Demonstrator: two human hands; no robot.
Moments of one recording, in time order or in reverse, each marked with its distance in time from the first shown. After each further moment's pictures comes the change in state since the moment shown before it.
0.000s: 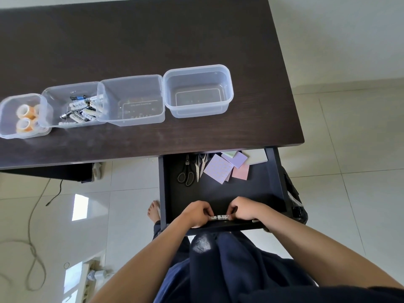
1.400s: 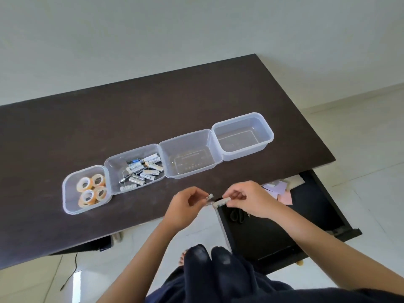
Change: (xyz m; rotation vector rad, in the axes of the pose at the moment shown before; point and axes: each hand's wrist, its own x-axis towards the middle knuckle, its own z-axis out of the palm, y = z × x) left_hand -0.101 -0.068 -0.256 -0.215 0.368 0.452; right_hand -0.054 -0.249 -0.047 0.329 0.614 -0.304
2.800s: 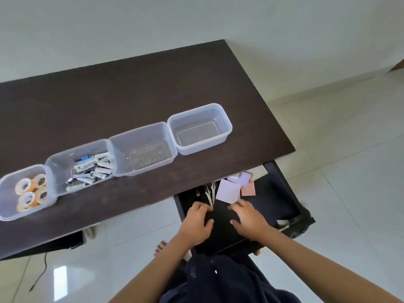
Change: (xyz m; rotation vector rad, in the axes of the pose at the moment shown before) left_hand 0.015 -0.009 0.165 0.331 -0.227 -0.005; right_hand -0.046 0.160 0.003 -0.458 0.011 0.186
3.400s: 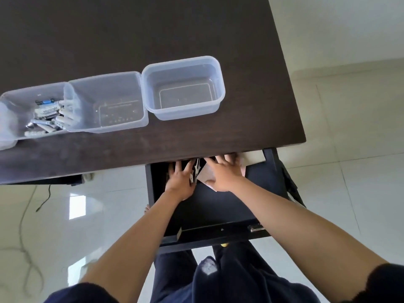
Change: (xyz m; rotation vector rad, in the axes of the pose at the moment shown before) left_hand 0.094 0.000 0.055 0.187 -0.024 -0.437; right_hand 0.112 0.044 -0.015 -0.400 -0.210 -0.178
